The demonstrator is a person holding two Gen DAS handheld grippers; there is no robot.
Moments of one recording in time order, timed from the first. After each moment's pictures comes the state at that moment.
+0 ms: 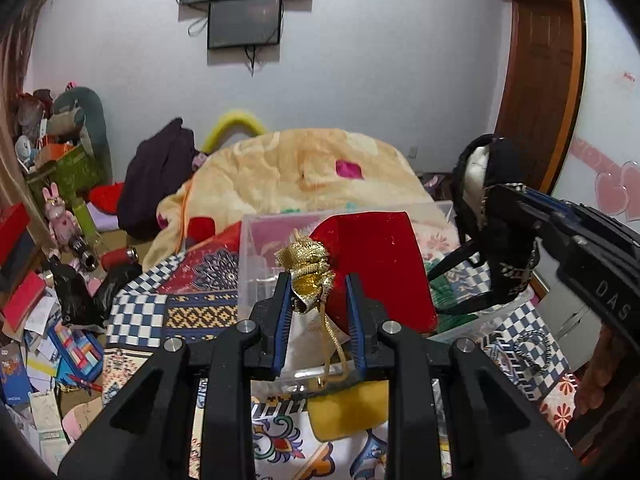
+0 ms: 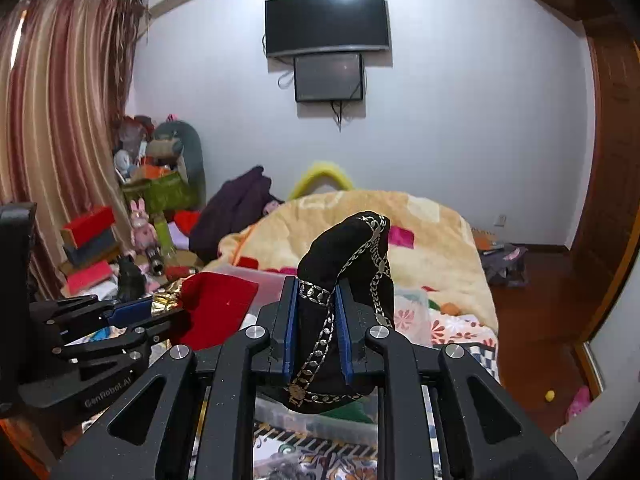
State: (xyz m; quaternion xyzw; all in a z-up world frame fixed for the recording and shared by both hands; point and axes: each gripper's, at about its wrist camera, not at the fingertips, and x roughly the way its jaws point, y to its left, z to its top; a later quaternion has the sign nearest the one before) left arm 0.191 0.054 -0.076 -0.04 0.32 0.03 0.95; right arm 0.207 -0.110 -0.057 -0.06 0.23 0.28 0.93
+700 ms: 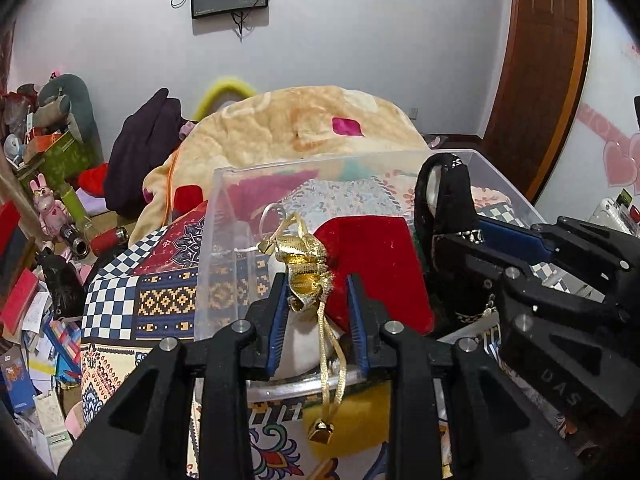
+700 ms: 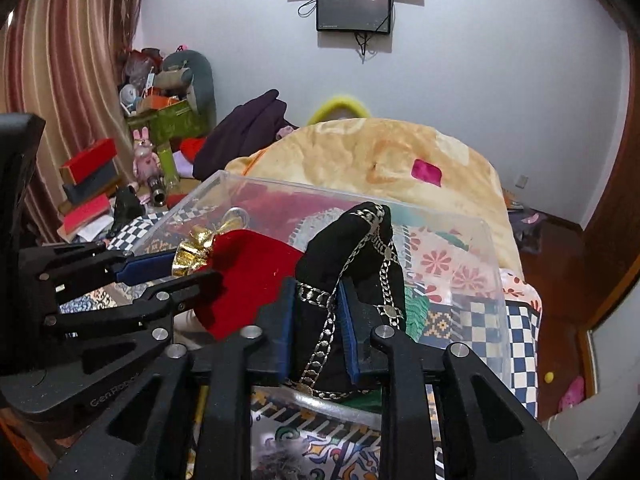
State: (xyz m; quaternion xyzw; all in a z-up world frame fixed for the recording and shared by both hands) left arm 0.220 0.046 -0.113 -0.02 0.37 0.02 0.93; right arm 0.227 -0.084 -0.094 -0.11 0.32 0.30 0.89
